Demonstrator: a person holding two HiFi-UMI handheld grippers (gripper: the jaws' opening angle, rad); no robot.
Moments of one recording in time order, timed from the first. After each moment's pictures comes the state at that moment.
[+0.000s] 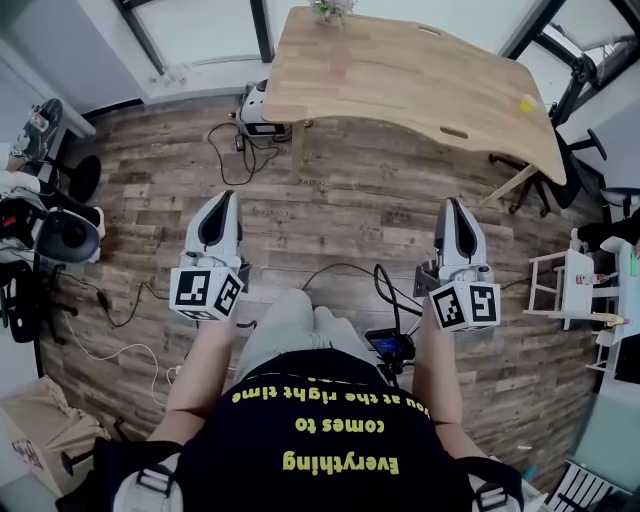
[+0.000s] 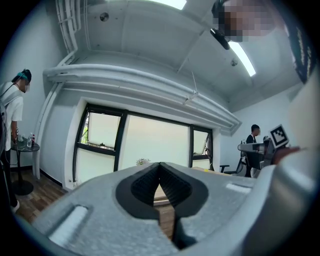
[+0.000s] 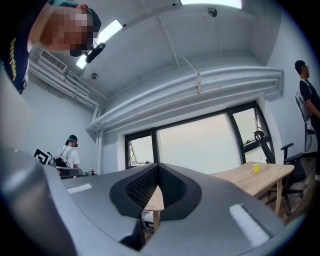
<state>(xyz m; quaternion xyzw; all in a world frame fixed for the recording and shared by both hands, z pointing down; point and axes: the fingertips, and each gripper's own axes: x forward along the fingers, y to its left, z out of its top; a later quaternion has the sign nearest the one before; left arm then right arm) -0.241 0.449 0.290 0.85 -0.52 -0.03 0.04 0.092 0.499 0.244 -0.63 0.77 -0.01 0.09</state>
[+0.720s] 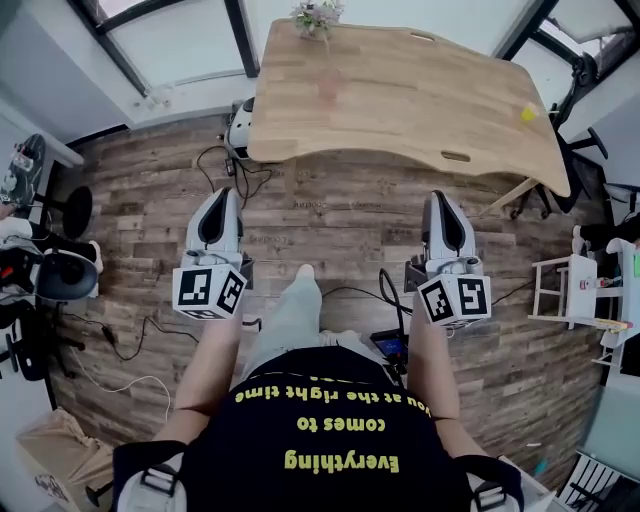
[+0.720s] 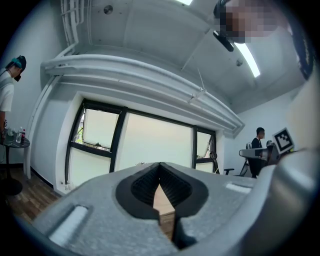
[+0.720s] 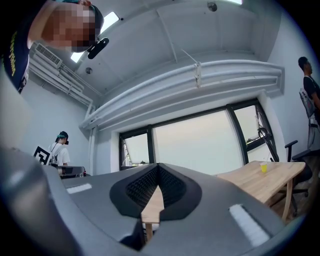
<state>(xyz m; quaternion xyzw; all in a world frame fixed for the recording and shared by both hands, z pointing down) -0.216 0.288 0.291 0.86 -0.51 -0.05 0.04 0.093 0.350 0.257 -0.64 0.76 -0.02 0.08</state>
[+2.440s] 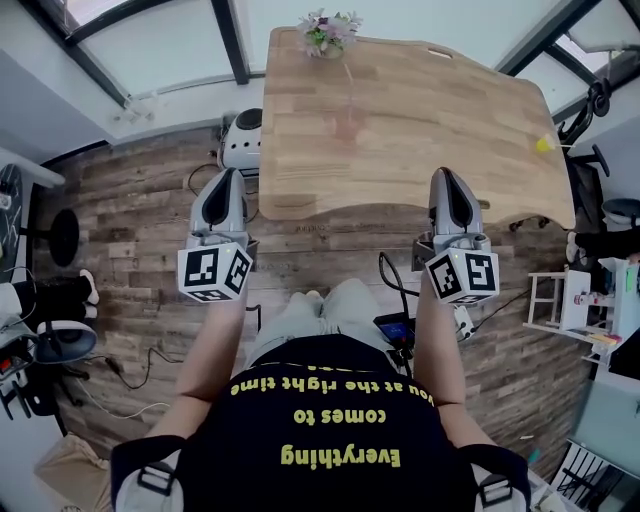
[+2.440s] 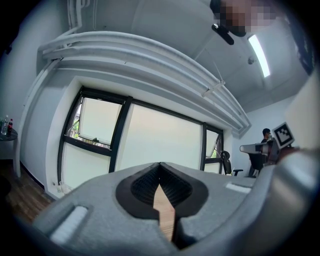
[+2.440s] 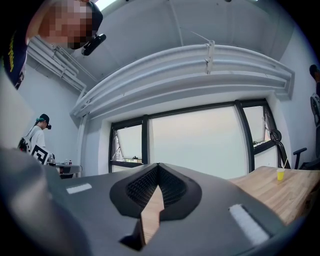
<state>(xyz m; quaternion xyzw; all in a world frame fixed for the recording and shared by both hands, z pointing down) -0.248 0.023 0.313 0.86 -0.50 -0.04 0.06 0.062 0.093 0.256 -0.66 0.75 -0.01 0.04</state>
